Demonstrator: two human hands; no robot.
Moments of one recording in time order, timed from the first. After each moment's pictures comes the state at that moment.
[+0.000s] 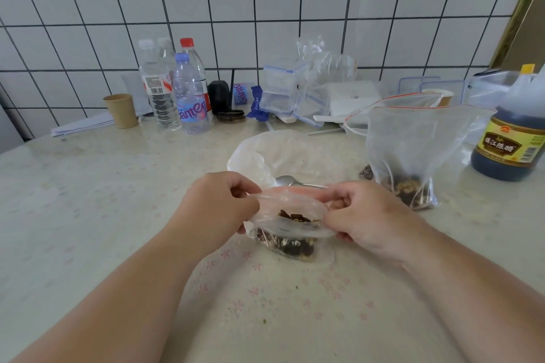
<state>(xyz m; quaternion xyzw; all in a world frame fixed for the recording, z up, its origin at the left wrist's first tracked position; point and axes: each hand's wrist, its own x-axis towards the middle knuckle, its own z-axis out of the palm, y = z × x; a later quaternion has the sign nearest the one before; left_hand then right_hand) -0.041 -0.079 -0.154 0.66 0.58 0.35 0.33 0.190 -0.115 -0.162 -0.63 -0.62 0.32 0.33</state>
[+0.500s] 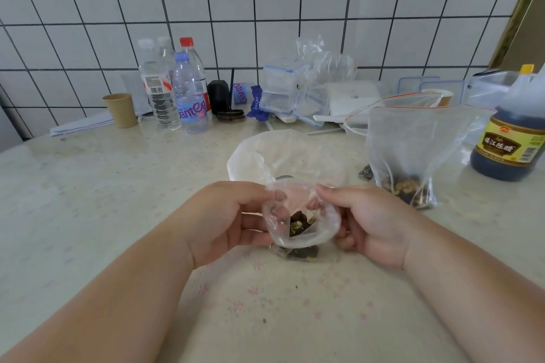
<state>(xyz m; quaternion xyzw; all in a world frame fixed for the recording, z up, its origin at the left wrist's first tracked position) -0.038 -0.079 -0.151 0.50 0.42 0.32 0.69 0.185 -0.105 -0.162 -0.53 -0.42 0.62 0.40</state>
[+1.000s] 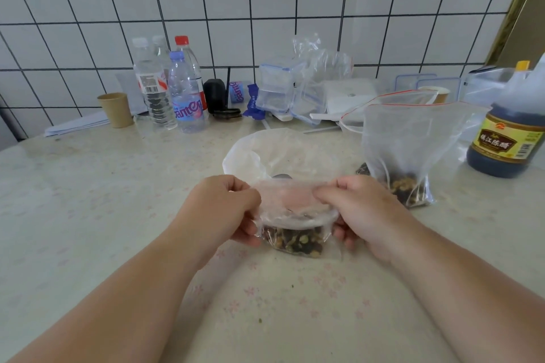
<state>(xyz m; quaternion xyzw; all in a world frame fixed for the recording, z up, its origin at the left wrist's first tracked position) -0.031 -0.079 -0.158 0.56 0.56 0.40 0.46 0.184 -0.105 -0.165 -0.64 -0.53 0.37 0.42</state>
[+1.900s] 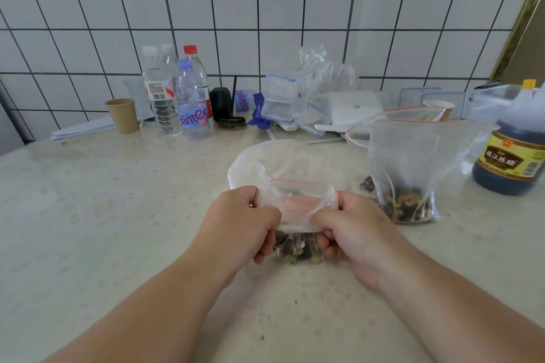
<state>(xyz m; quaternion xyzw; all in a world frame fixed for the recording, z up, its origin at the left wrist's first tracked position) -0.011 -0.091 -0.158 0.58 0.54 0.41 0.45 0.162 -0.108 -0.170 -0.57 -0.45 0.49 0.48</state>
